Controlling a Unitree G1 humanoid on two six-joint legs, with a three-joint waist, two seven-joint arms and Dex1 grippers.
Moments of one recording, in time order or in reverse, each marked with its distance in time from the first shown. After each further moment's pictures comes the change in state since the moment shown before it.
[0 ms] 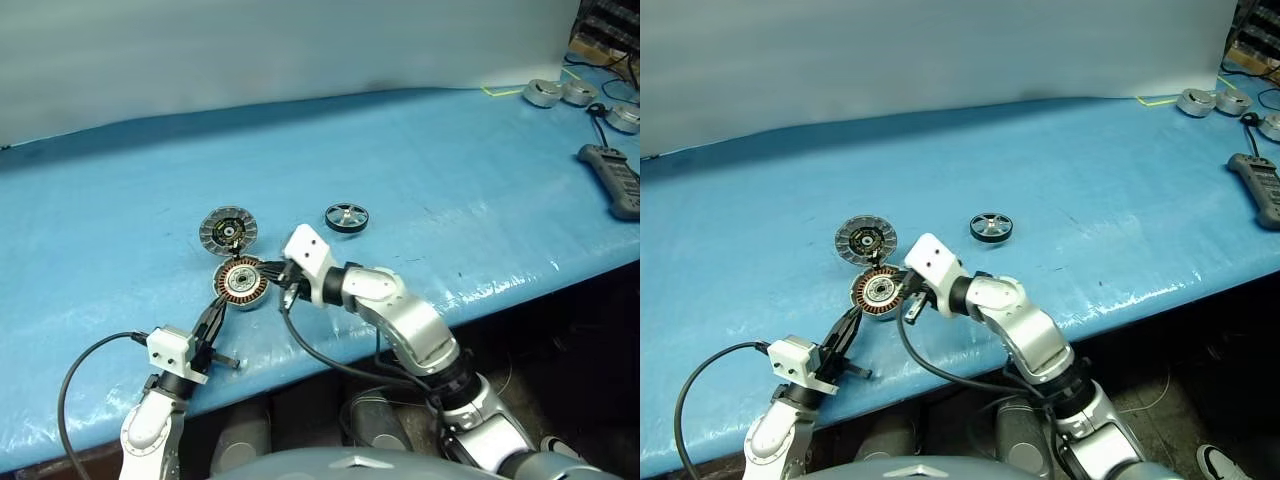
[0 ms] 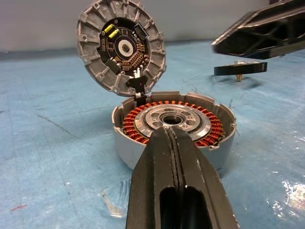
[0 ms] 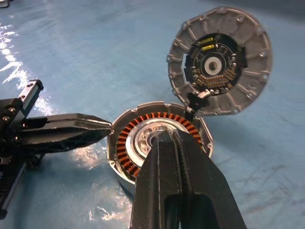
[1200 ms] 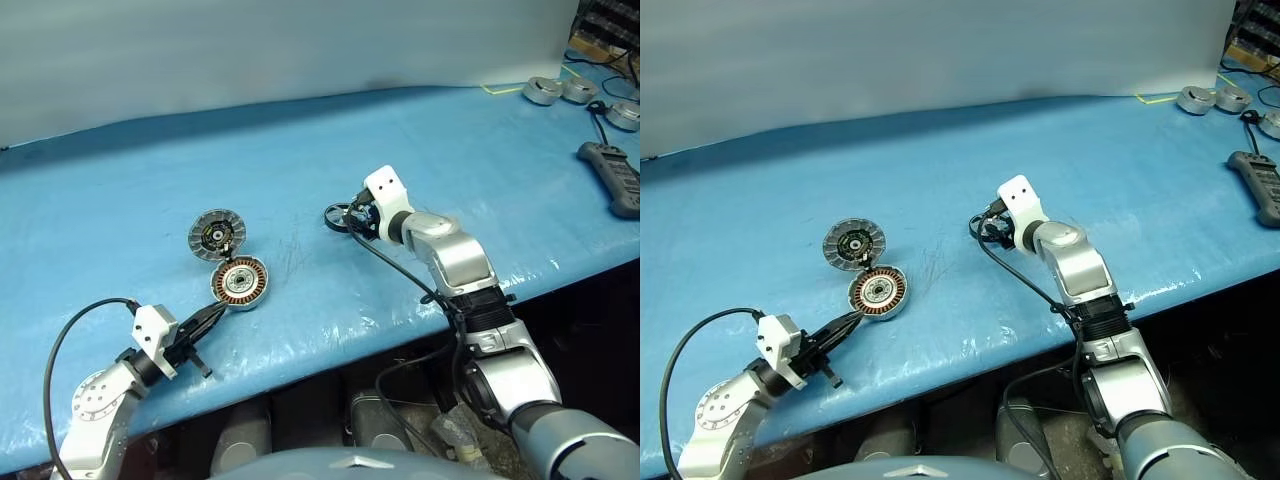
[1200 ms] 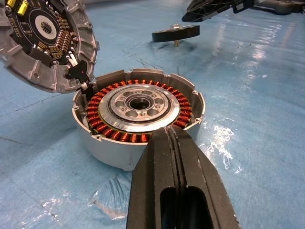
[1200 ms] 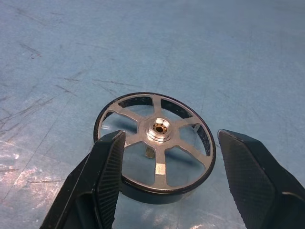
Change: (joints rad) left arm -0.068 0.266 0.081 -0.038 -0.144 0.260 -0.326; right arm -0.331 -0.129 -0.259 0.503 -0.104 0.091 -0.141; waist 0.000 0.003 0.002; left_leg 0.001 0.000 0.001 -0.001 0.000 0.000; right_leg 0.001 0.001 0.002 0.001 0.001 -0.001
